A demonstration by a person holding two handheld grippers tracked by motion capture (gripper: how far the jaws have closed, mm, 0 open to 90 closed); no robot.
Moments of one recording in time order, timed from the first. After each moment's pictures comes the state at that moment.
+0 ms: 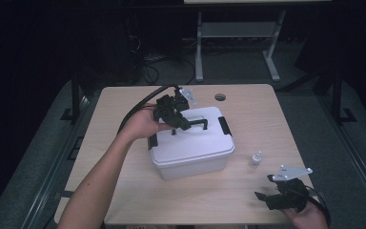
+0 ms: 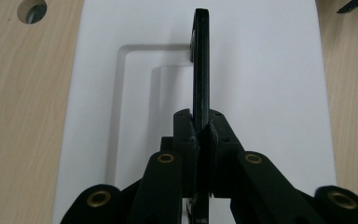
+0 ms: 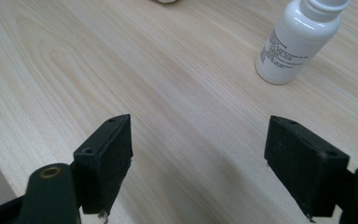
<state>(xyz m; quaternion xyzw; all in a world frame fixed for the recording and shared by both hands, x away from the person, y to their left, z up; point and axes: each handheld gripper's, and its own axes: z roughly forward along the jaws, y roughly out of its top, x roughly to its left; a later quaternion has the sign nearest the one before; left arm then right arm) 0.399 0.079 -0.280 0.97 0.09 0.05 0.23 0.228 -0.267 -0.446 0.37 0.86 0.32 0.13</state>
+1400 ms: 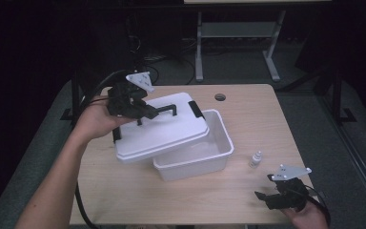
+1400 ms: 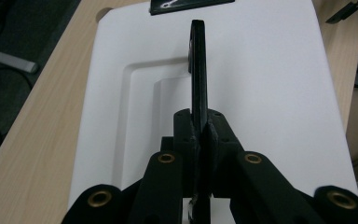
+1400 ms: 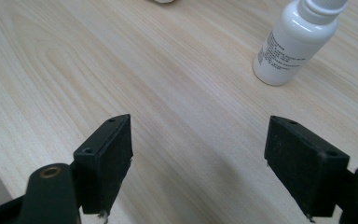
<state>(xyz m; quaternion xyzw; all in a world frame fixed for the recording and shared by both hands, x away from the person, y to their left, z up) 0.357 0.168 -0.207 0.95 0.13 0.12 0.27 0.227 -0.265 -0.444 0.37 0.86 0.32 0.14</state>
